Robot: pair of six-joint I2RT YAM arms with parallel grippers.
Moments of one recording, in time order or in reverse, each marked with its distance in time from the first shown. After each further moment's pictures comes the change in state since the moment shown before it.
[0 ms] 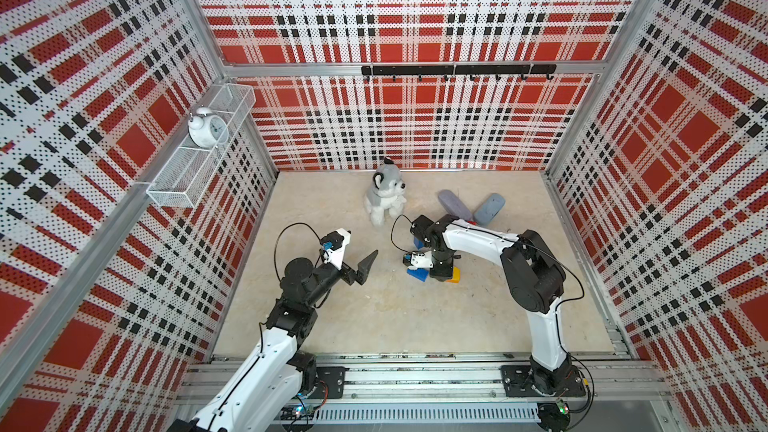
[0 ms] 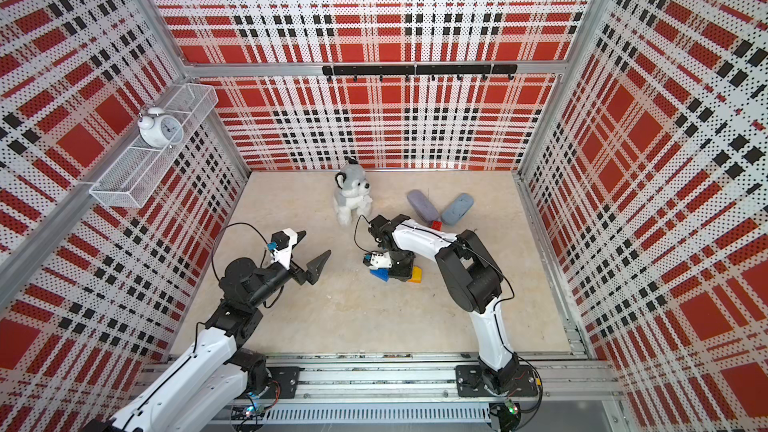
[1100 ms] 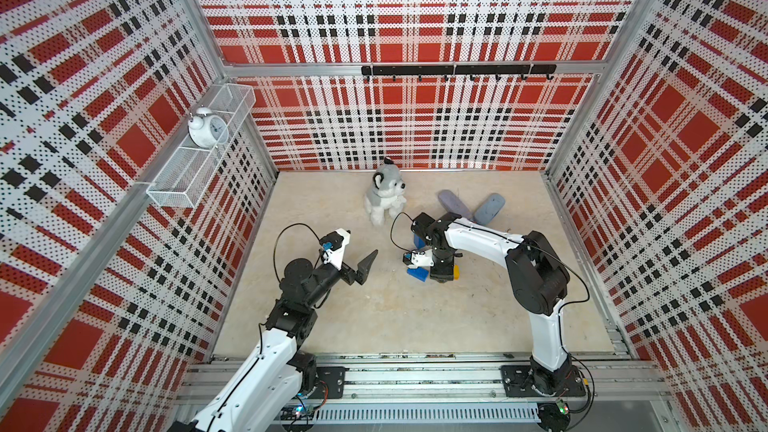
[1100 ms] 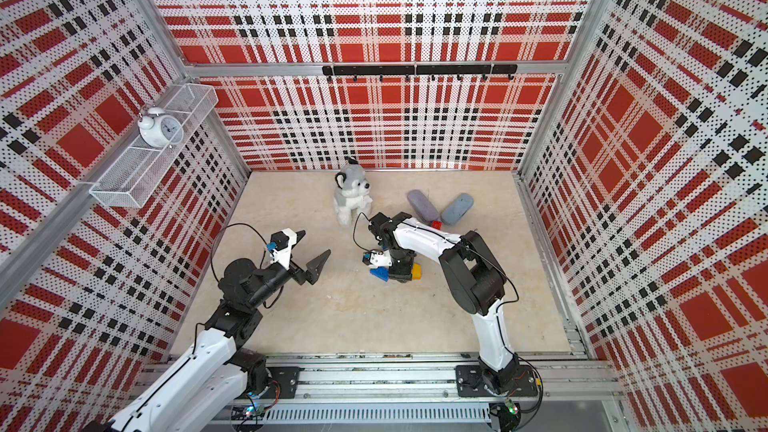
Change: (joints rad) left arm -0.005 -0.008 0.000 0.000 -0.010 0.000; right arm 0.003 -0.024 0.013 -0.020 -0.005 -0.035
